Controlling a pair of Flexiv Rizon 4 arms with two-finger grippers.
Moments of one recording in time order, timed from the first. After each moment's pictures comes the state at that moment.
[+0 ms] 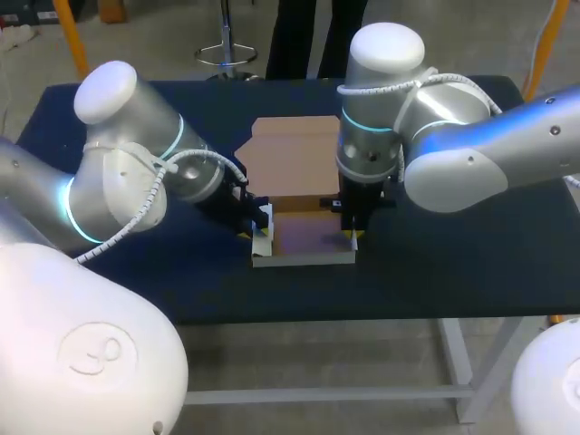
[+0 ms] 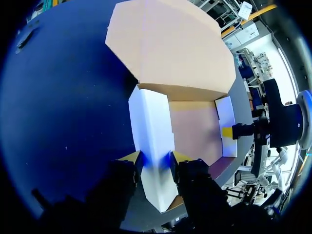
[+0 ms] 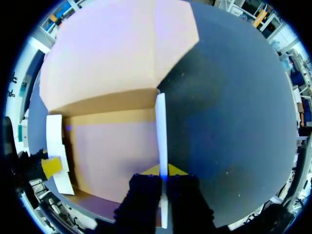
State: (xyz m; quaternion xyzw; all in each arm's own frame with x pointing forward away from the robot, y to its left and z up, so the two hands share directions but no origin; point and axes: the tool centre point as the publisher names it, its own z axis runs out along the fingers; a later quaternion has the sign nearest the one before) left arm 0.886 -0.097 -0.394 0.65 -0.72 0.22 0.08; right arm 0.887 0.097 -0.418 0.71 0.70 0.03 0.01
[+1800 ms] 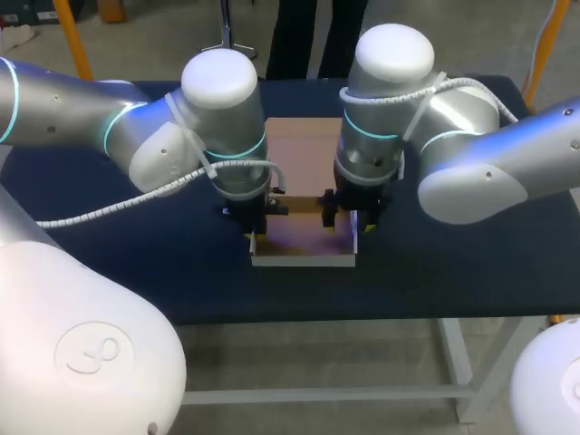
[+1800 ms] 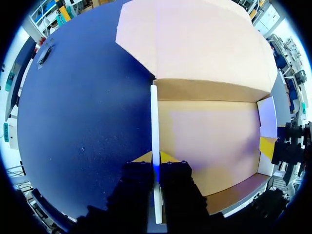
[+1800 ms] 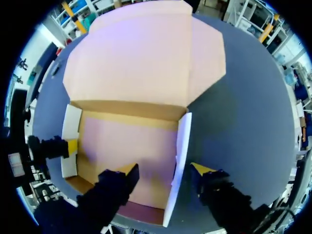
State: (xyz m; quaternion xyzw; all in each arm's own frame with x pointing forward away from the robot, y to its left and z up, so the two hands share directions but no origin) left arm 0.893 -0.088 -0.411 0.67 -0.73 0.08 -0.06; right arm 0.883 0.106 -0.396 0.67 0.73 0.08 0.04
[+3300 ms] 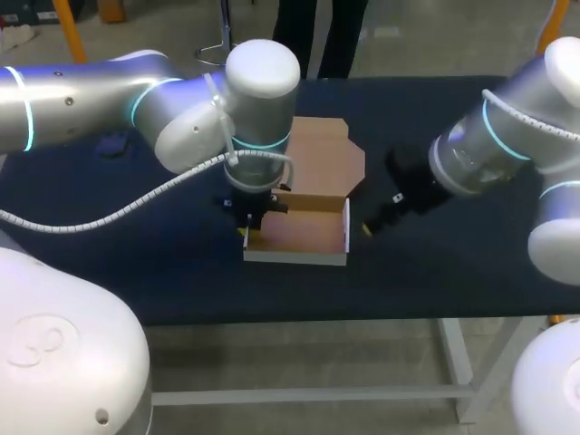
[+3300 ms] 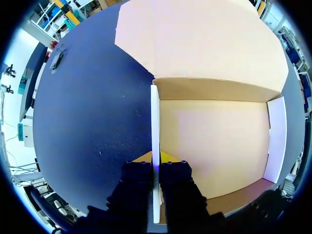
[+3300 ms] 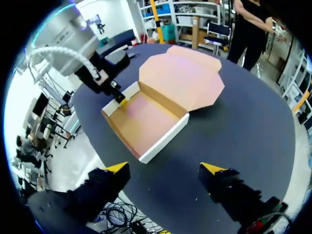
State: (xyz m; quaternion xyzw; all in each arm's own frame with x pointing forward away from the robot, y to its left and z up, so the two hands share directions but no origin) left arm 0.902 -0.070 -0.406 0.68 -0.73 0.01 -0.10; right arm 0.842 0.052 -0.325 0.41 0.87 0.25 0.04
